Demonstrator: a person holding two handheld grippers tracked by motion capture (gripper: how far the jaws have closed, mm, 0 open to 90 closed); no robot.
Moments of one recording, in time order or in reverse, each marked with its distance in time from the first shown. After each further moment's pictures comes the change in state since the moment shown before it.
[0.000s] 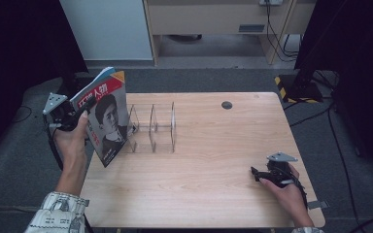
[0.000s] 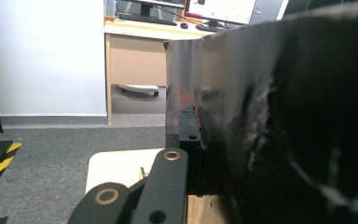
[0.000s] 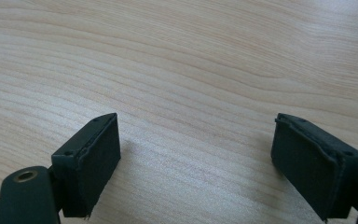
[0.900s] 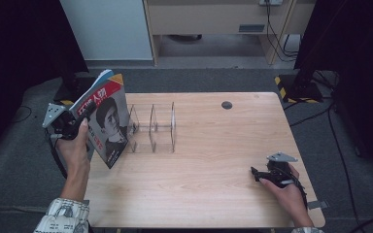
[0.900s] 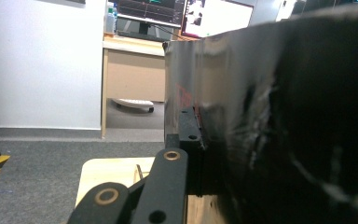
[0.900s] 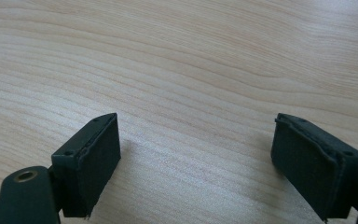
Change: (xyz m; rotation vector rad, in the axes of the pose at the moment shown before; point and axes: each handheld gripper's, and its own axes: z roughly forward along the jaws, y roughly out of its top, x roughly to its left) left arm 0.003 -0.025 -0.009 -0.092 -0.017 -0.024; right arm 0.000 0.000 0.000 -0.001 0.000 -0.001
